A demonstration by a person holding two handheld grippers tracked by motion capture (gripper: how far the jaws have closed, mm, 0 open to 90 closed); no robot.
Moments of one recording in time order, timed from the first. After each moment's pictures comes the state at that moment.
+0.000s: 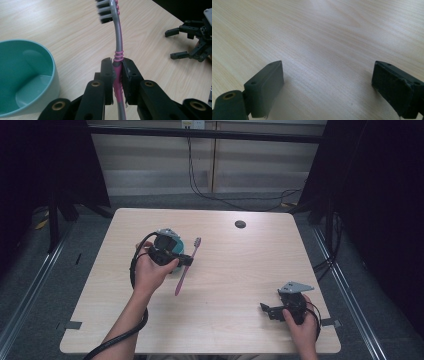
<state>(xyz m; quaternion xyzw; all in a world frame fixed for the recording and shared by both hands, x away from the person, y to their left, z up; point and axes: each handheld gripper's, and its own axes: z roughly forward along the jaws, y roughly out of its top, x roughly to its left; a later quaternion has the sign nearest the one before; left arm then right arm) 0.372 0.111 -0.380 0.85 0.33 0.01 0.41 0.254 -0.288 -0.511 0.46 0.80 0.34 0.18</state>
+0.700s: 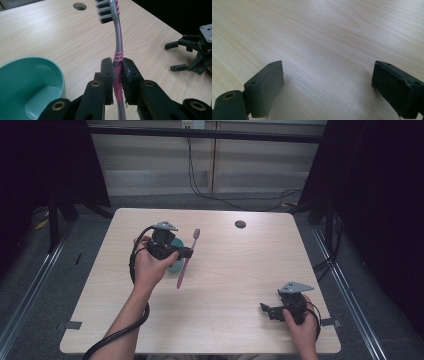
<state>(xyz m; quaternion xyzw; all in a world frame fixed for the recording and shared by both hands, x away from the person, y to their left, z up) 0.376 0.112 -0.365 0.84 0.33 0.04 0.43 0.254 -0.288 -0.511 0.46 0.80 0.34 0.18</state>
